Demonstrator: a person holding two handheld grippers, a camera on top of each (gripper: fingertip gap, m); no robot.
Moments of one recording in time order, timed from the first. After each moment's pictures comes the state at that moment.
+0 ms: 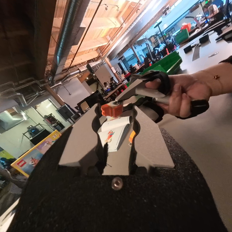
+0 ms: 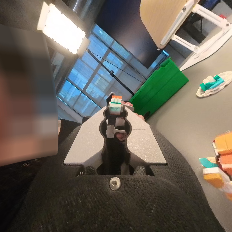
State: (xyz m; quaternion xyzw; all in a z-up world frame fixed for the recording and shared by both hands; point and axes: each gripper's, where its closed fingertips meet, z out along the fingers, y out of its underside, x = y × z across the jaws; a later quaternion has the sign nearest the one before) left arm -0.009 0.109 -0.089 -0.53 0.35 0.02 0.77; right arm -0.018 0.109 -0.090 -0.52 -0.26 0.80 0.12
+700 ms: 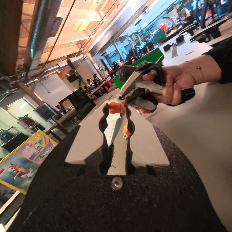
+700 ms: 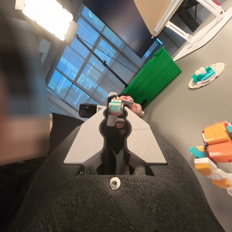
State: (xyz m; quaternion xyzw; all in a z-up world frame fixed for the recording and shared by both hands) left arm -0.015 0.109 -0.103 -0.54 0.40 -0.03 0.74; right arm -0.016 0.108 -0.102 -0.55 -0.30 0.77 0.12
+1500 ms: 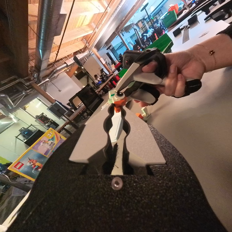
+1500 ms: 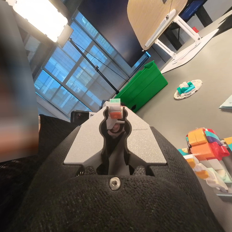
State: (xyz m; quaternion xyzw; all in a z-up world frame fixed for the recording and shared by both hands) left arm -0.016 0.114 -0.109 -0.55 0.40 0.03 0.73; right arm -0.014 0.121 -0.100 -0.56 -0.30 0.75 0.18
